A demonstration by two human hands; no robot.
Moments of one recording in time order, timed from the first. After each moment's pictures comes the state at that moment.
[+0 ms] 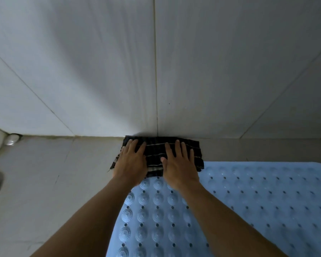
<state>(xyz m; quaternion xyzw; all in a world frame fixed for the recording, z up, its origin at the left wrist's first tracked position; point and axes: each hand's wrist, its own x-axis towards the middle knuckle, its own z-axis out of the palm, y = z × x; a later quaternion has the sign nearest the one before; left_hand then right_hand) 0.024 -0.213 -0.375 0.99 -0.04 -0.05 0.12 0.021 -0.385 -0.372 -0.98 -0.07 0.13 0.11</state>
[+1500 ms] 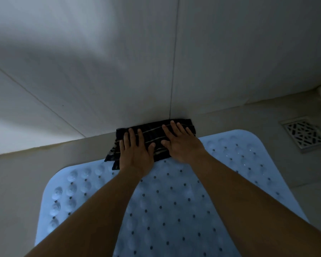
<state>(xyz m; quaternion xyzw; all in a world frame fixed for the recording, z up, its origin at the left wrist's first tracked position) 0.030 -0.461 -0.368 0.98 -0.05 -0.17 0.06 0.041 -0.636 -0.367 -0.97 -0.06 0.23 0.09</state>
